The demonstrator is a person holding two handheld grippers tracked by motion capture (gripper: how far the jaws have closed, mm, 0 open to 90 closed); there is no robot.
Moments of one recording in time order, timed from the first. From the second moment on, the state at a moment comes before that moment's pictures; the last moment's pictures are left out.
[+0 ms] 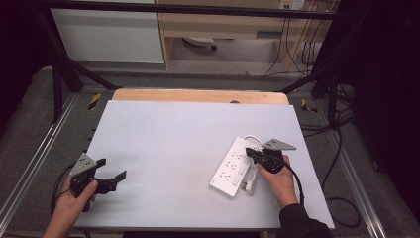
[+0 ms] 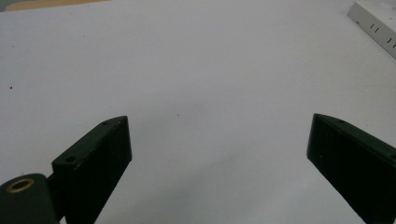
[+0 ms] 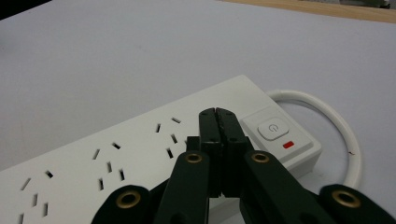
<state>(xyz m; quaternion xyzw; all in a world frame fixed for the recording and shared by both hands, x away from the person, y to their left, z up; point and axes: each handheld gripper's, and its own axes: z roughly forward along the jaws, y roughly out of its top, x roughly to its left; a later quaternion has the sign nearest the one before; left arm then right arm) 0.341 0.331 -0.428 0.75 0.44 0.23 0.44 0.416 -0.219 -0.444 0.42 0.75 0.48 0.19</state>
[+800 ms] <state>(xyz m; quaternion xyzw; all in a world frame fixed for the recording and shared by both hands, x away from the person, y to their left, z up) 0.341 0.331 -0.429 0.75 0.44 0.22 0.44 0.416 -0.218 -0.435 0.42 0.74 0.49 0.20</state>
